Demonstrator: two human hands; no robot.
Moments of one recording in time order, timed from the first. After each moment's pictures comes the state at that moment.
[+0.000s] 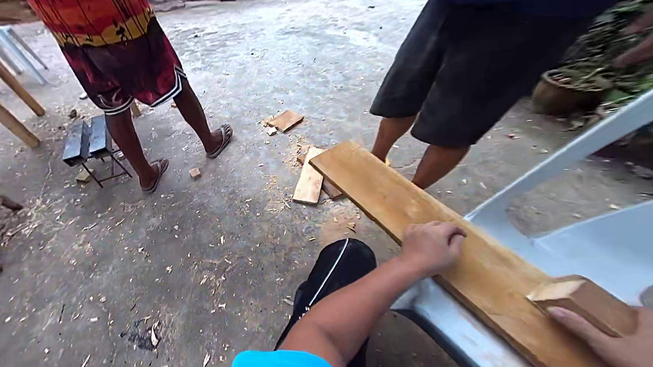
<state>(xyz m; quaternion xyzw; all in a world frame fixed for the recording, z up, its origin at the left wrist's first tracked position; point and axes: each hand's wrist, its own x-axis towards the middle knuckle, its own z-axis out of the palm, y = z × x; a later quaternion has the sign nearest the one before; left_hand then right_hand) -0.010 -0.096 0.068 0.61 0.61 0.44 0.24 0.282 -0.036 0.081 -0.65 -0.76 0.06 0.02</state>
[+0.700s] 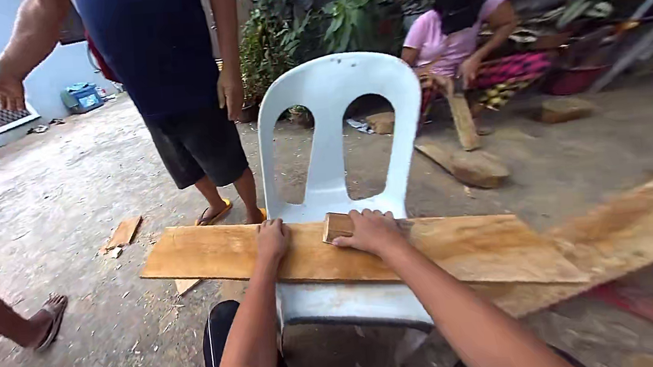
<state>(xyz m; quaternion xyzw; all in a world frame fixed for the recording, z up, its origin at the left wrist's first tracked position) 0.023 -0.012 0.055 0.74 0.64 0.13 0.15 0.270 -0.064 0.105 -0.71 -0.69 0.12 0.00</state>
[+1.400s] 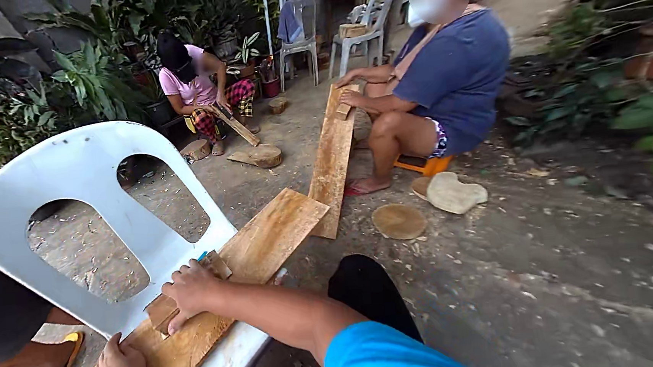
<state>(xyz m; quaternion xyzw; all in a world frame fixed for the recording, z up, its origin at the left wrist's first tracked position) 0.018 0.007 0.042 0.72 0.65 0.23 0.11 0.226 -0.024 0.087 -0.62 -0.76 0.13 0.10</state>
